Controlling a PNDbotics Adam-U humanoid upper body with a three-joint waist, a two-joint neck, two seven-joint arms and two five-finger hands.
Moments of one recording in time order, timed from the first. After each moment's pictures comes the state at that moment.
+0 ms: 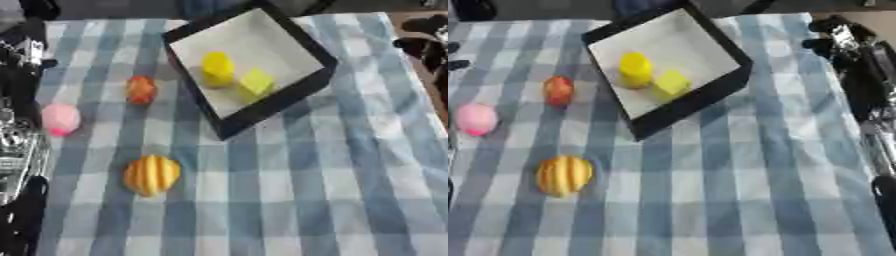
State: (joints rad) left arm -0.48 0.26 0.16 -1.60 0.11 -0.01 0.30; right arm -0.48 -0.45 0.01 -1.69 -0.23 0.07 0.00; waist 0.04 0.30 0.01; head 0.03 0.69
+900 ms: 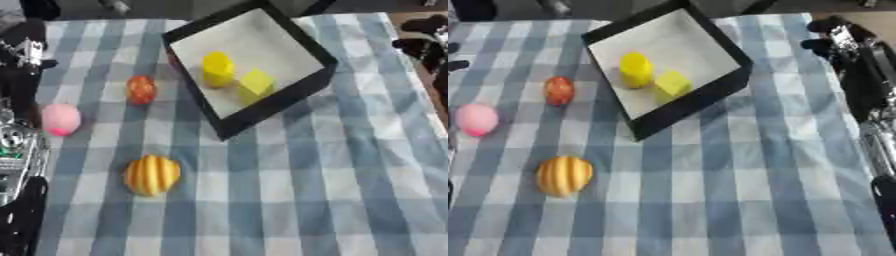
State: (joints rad) left arm -0.48 0.26 0.16 -1.60 0.11 -0.01 0.30; right arm -0.48 -0.45 0.01 -1.69 -0.23 0.07 0.00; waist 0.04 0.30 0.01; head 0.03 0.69
